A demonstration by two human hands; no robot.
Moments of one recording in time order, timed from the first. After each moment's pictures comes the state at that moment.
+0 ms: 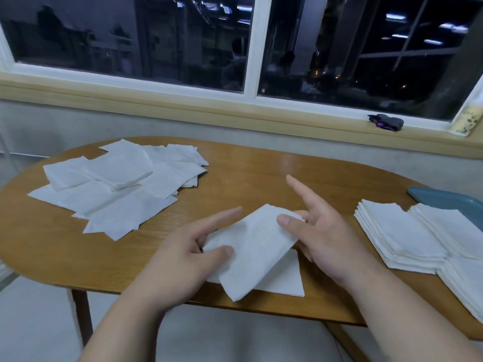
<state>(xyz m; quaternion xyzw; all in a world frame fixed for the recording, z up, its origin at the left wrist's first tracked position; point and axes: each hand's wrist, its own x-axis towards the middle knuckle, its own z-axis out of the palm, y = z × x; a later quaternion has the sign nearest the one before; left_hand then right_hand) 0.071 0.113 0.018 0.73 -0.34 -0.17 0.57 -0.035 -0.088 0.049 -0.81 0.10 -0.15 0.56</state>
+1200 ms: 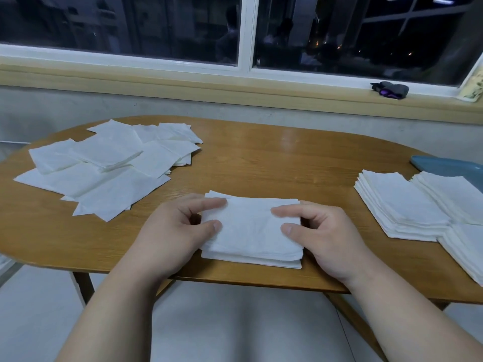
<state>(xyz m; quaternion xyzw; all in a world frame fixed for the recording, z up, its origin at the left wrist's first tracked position) 0.078 0.105 0.011 0.79 -0.31 -0.08 0.52 -0.048 -0.103 0.000 -0.82 0.12 -0.20 0.52</state>
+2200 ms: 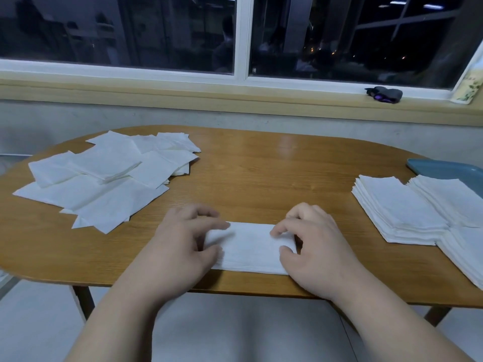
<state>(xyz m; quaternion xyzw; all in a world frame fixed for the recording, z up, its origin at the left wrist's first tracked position) 0.085 0.107 -0.004 0.84 -0.41 -0.02 0.35 -0.046 -0.094 -0.007 -0.96 0.14 -0.19 0.17</state>
